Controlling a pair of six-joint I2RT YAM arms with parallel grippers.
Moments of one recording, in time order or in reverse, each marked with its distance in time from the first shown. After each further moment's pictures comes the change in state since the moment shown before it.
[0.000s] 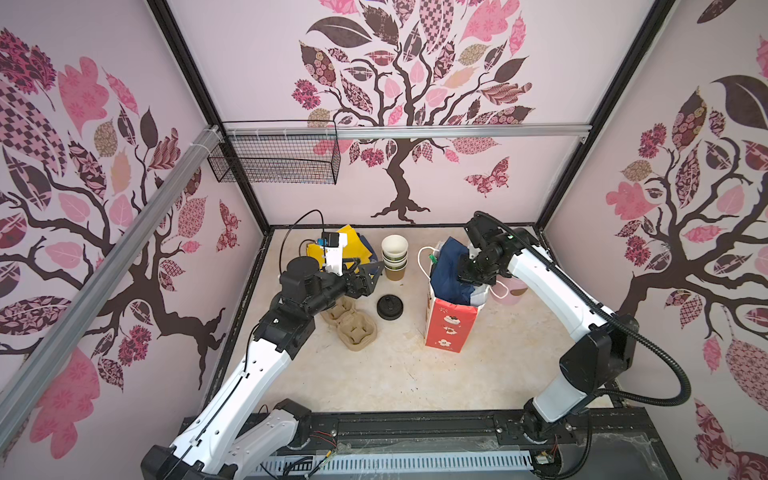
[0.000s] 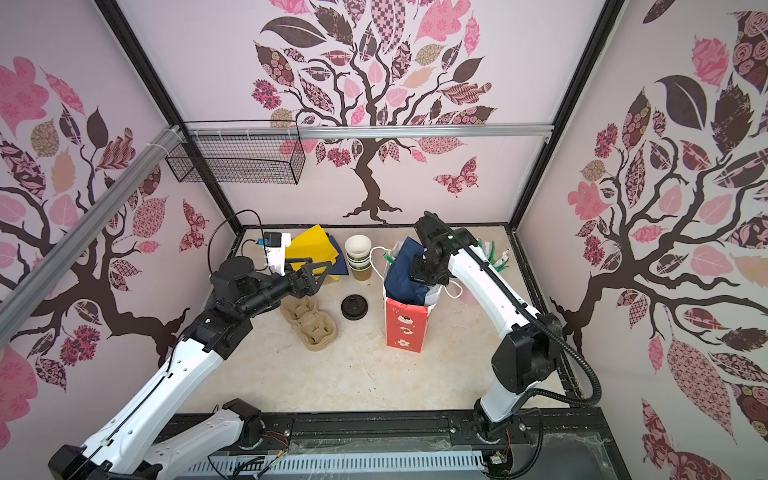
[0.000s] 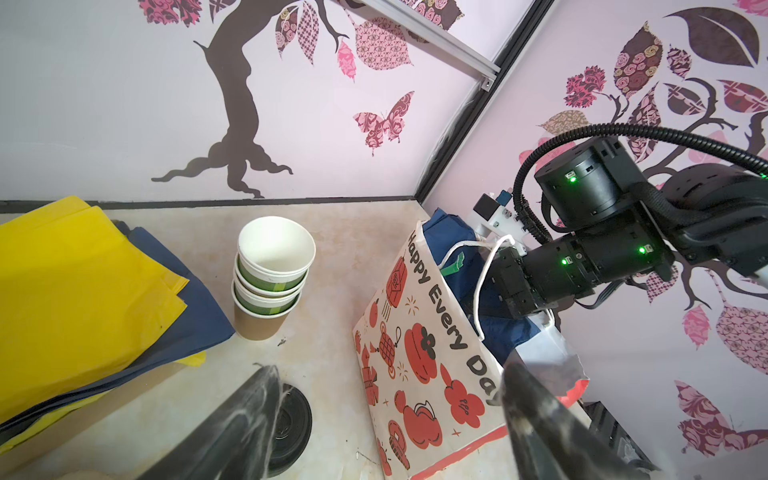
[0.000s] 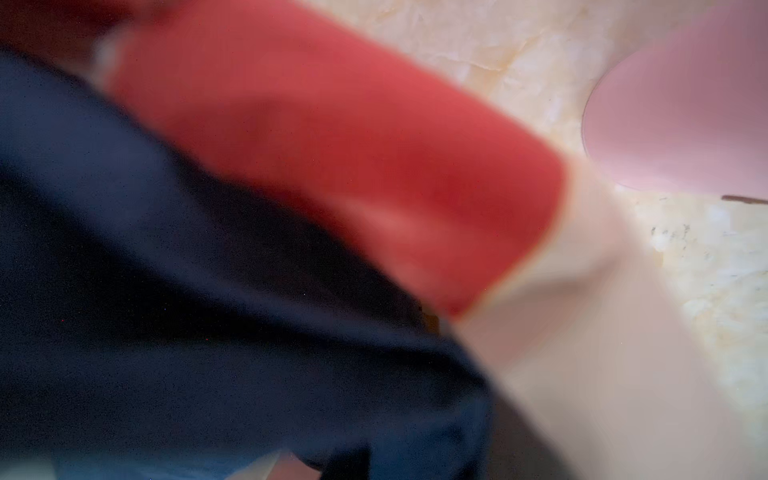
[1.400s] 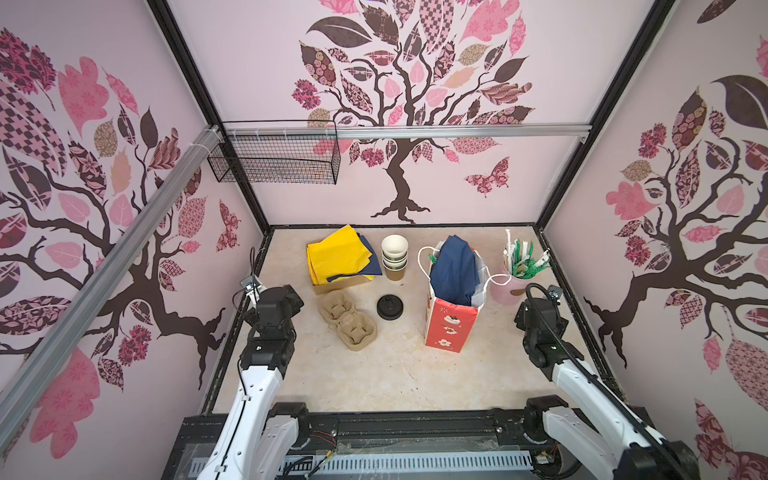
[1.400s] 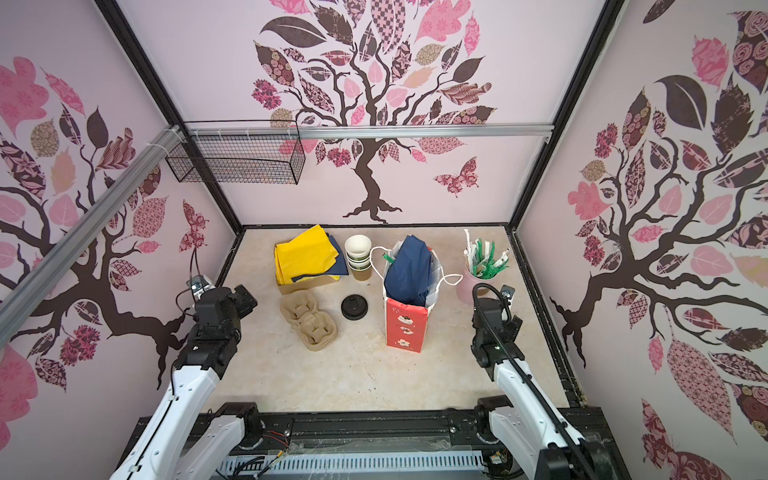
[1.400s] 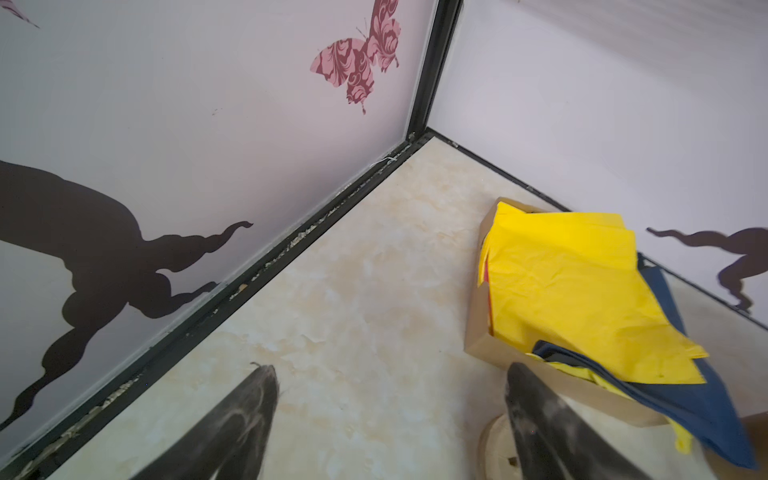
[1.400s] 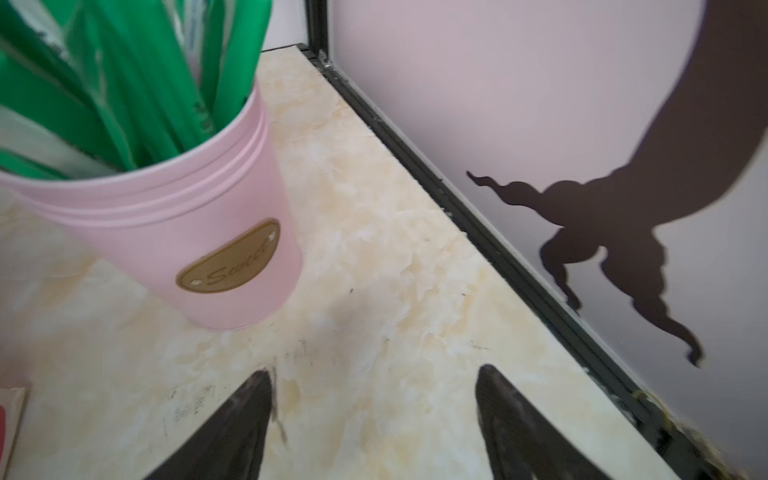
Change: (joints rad) left arm 0.401 -0.164 -0.369 -0.083 -0.813 -0.006; right arm -0.303 -0.731 -1.287 1.146 0.653 -0.305
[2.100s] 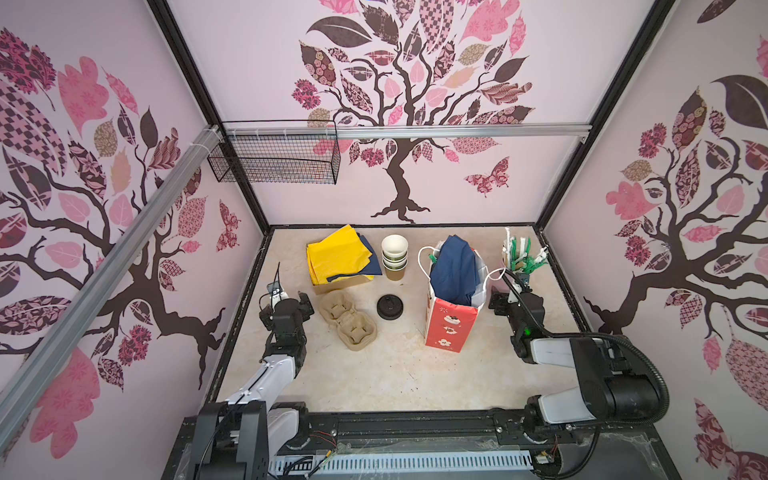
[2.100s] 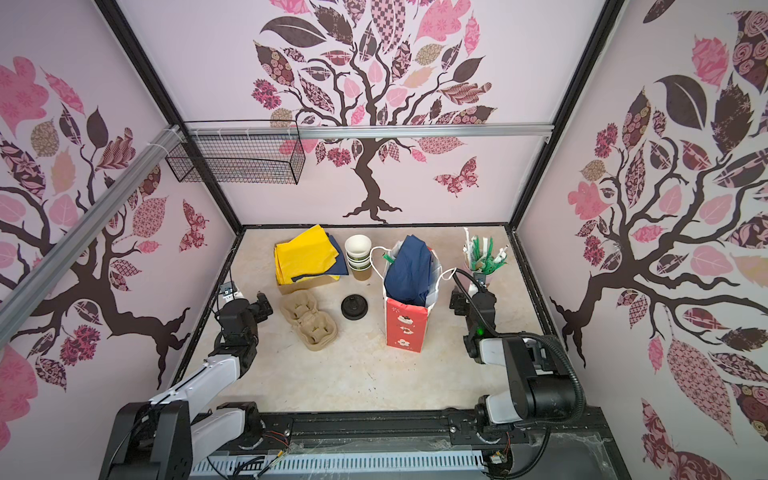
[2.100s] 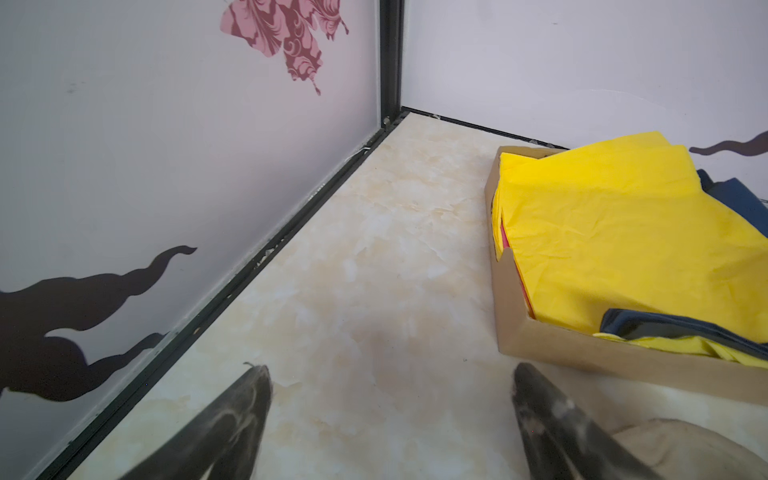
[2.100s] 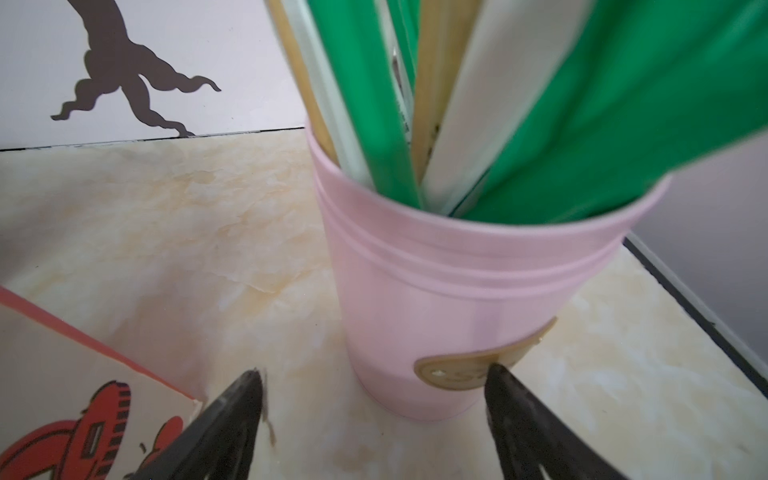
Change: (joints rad) left arm 0.027 0.328 -0.276 0.697 0.104 0.232; right arm -0.061 0.557 -0.052 0.909 -0.488 -0.200
